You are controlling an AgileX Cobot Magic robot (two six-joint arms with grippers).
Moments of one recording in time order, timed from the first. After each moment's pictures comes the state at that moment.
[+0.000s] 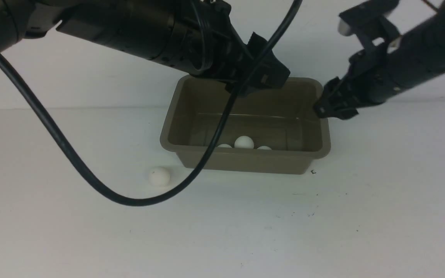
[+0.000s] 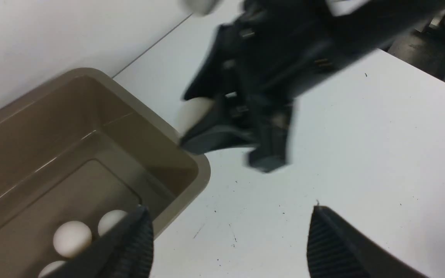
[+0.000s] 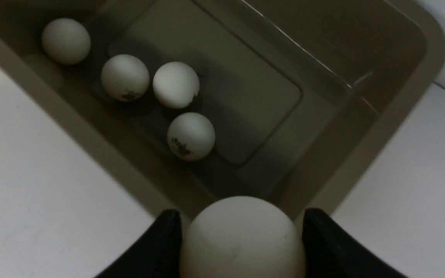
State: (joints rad) right arm 0.30 1.77 -1.51 0.26 0.88 -0.46; left arm -0.51 1.53 -1.52 -0.64 0.78 0.61
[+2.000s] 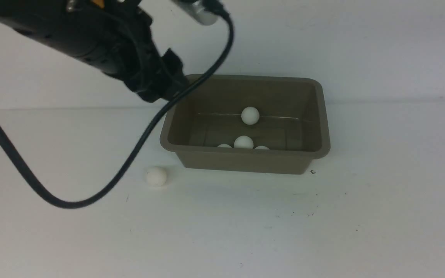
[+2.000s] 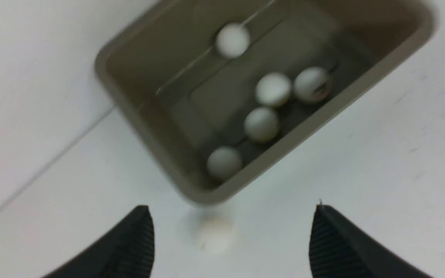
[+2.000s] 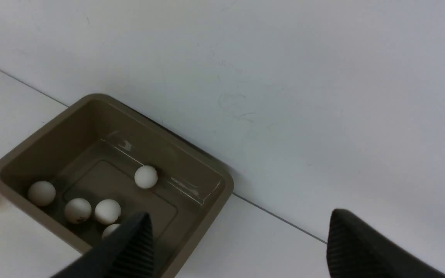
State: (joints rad) right arm 0.30 1.40 -1.99 -0.02 1.28 -0.26; left arm -0.40 1.47 -1.47 -0.10 0.88 0.40
